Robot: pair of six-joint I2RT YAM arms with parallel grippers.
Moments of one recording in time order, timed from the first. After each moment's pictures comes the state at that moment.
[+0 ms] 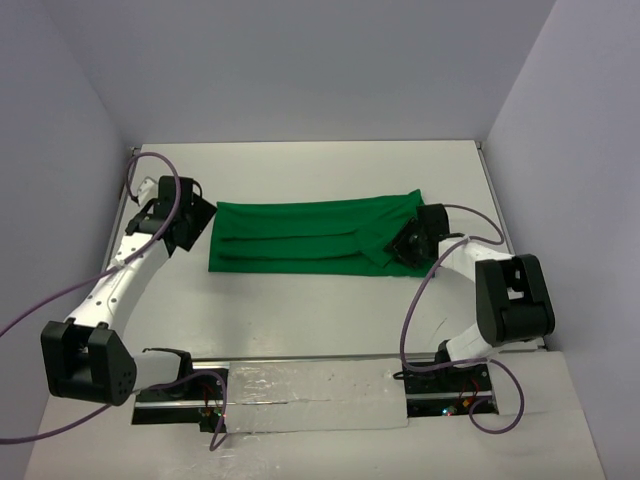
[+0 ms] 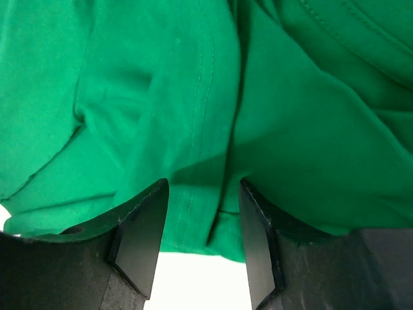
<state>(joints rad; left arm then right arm) -0.19 1.27 1.03 -0.62 -0.31 -1.08 0.11 1.51 0.70 -0.11 -0.14 0.83</state>
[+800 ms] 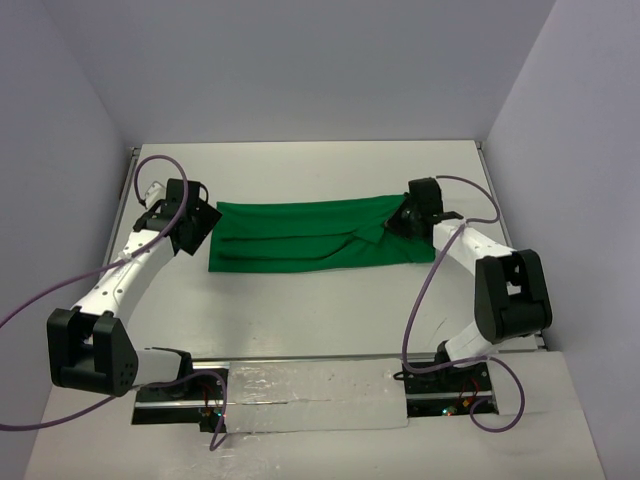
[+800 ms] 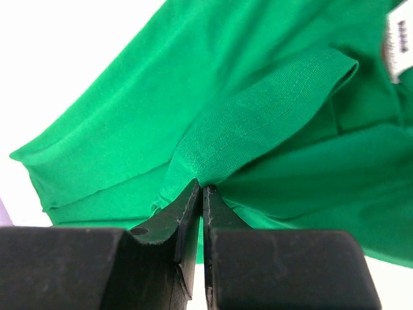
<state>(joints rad) -0.21 1.31 1.01 -0.62 -0.31 -1.08 0.18 1.54 0.90 -0.14 -0.07 0.83</state>
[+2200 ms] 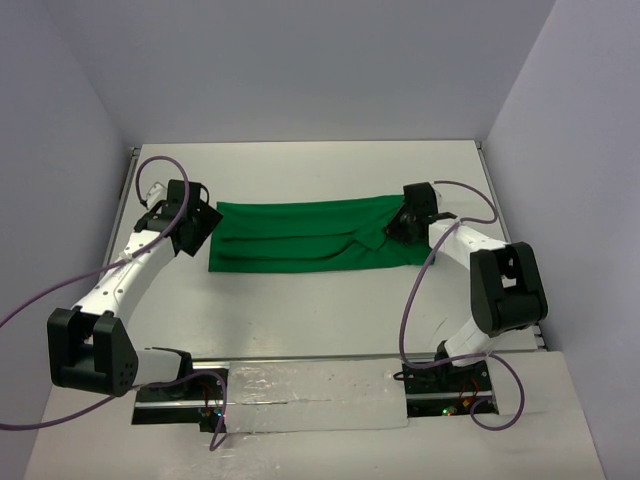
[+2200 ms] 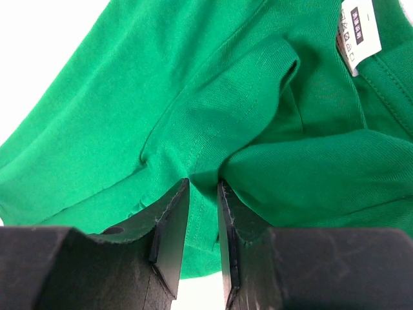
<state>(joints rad) -0.21 1.31 1.00 -0.62 -0.30 -1.07 0.19 1.59 0.90 -0.16 0.01 0.83</state>
